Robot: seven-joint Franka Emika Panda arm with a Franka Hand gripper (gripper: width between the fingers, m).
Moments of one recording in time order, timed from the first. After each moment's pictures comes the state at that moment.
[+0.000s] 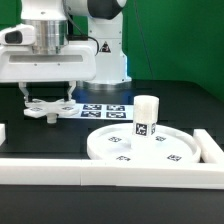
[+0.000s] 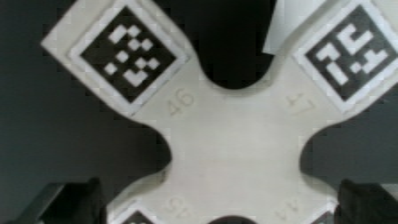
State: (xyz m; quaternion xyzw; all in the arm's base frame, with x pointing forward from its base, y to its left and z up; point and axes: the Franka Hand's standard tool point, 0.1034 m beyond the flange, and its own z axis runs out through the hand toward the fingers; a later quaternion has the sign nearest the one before) arm 0.406 -0.140 0.045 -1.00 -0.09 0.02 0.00
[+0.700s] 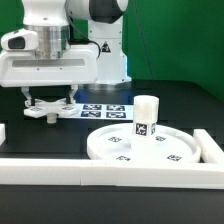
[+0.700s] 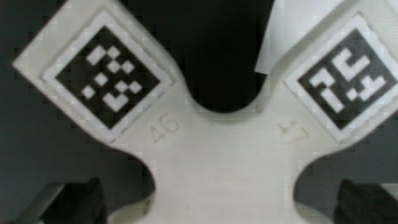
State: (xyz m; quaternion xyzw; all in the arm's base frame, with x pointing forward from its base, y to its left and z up) arm 0.399 -0.142 0.035 -0.99 -0.09 0.03 0.00
